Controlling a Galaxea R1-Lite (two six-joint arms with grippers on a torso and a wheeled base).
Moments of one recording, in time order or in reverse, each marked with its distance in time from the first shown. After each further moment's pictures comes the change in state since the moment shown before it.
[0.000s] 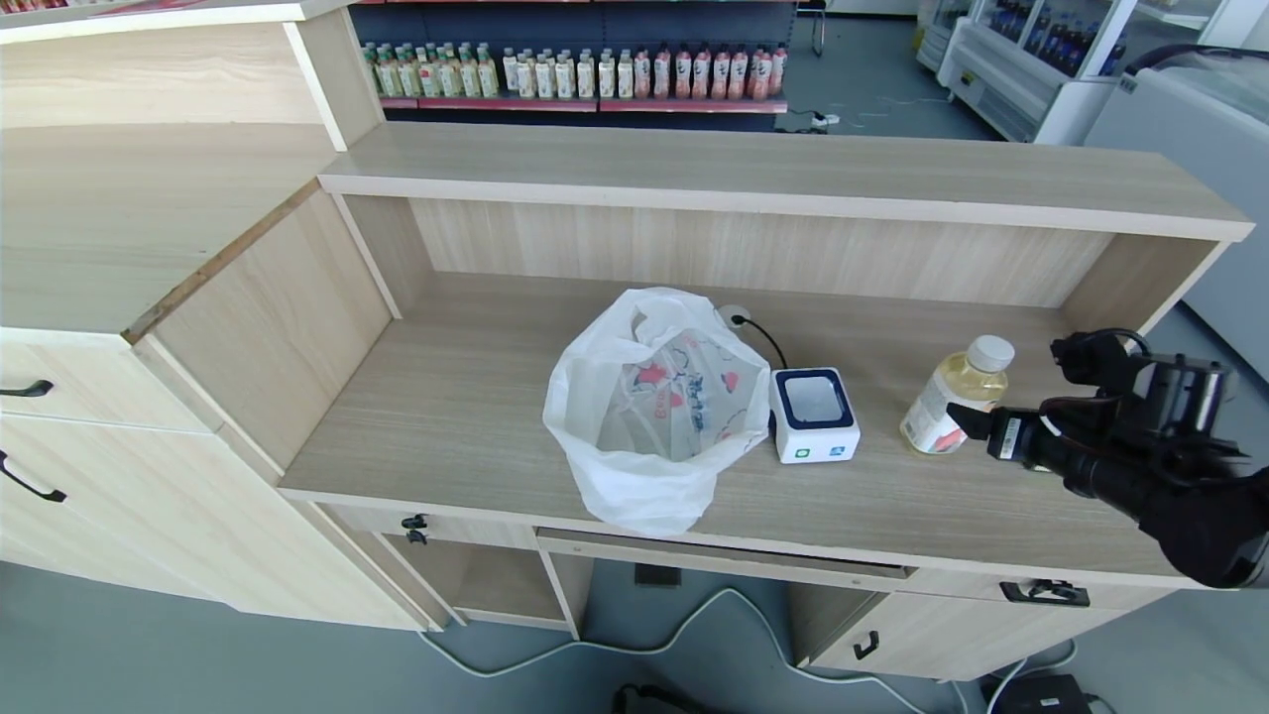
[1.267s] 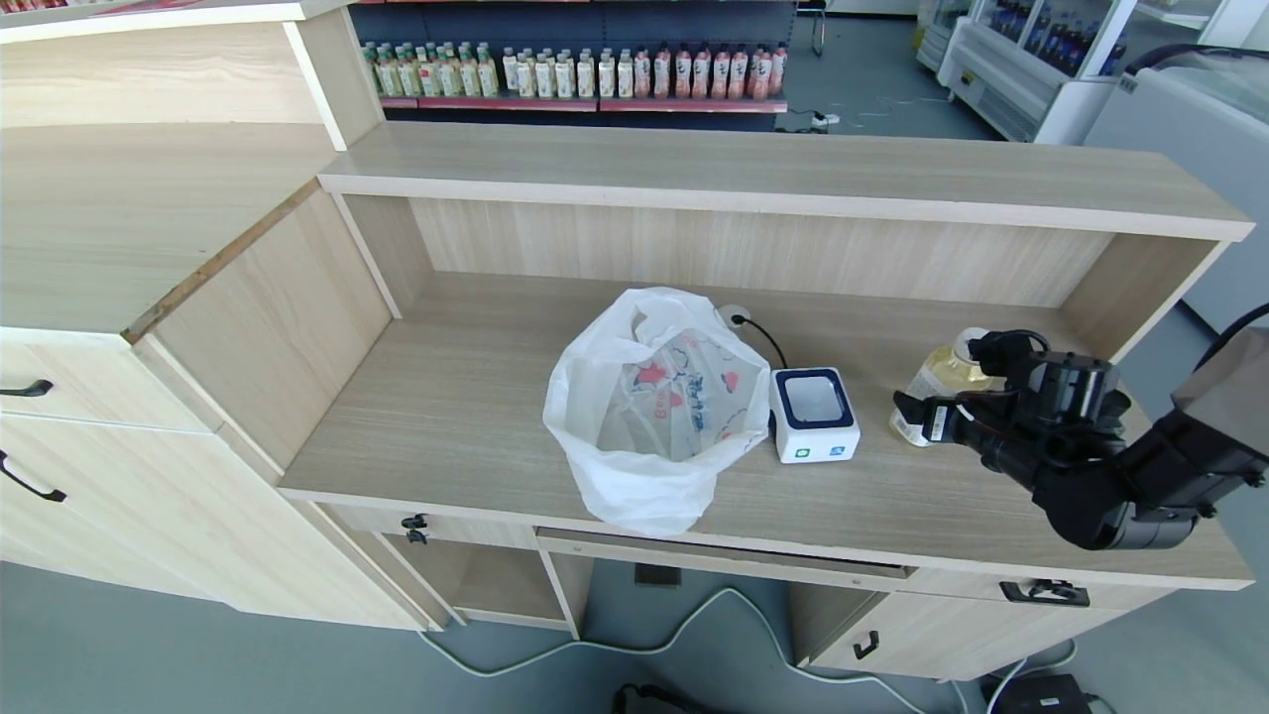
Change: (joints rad) left arm 0.000 0.000 0.000 0.000 0.000 0.000; right arm 0.067 0.239 -0.238 -0.053 -0.070 -0.027
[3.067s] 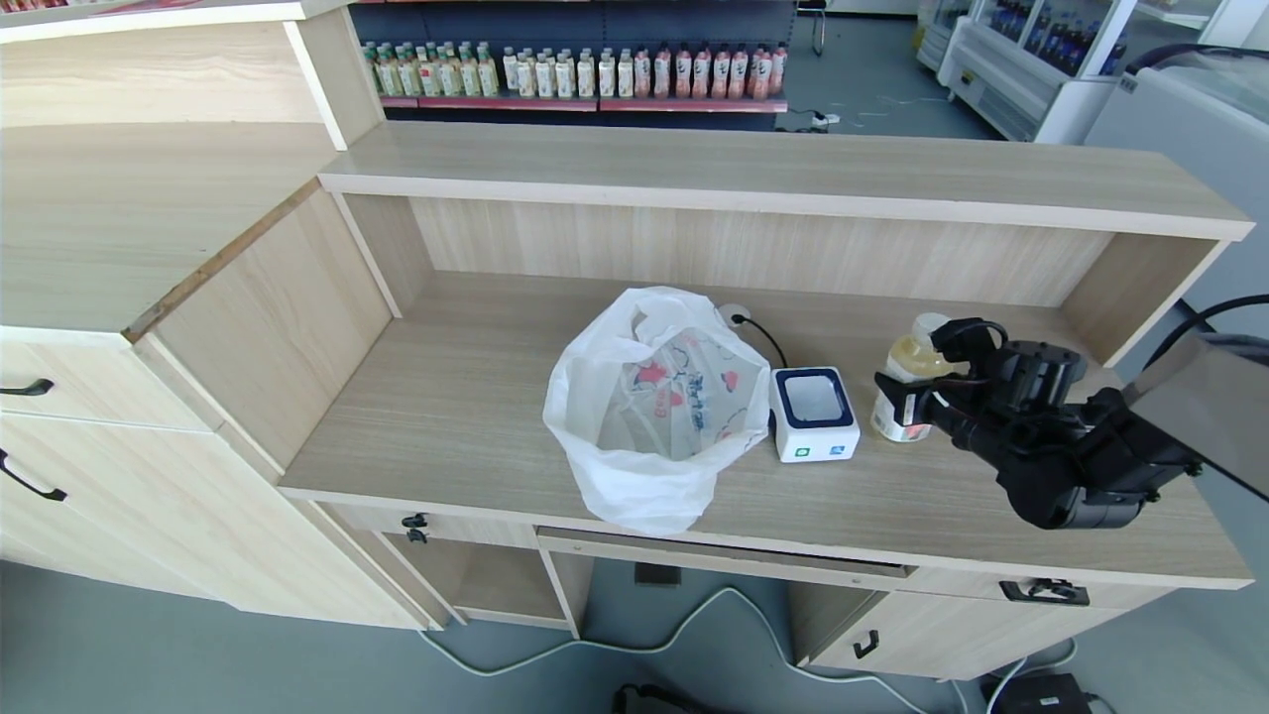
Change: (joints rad) left arm 0.000 0.000 0.000 0.000 0.000 0.000; right arm 0.007 0.107 -0.159 -0.050 0.165 -0.123
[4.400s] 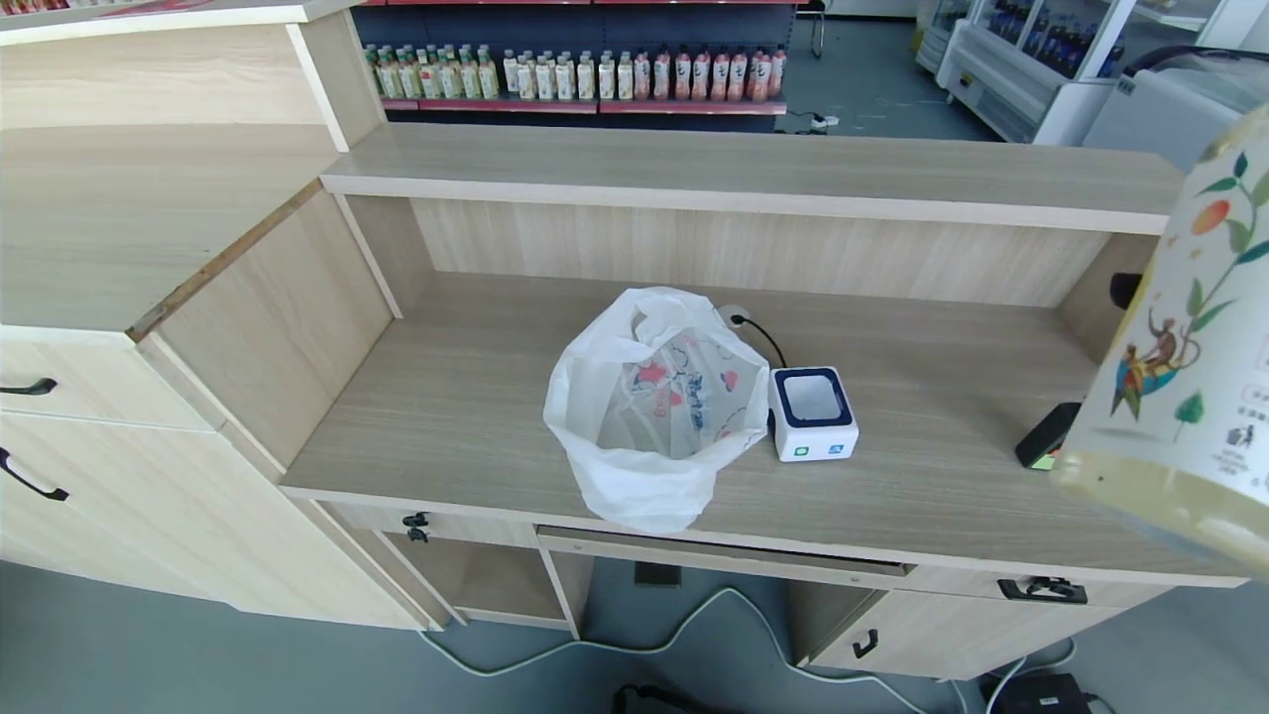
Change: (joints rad) left arm 0.000 0.000 0.000 0.000 0.000 0.000; right arm 0.131 -1.168 0.290 0.507 1.059 0.929
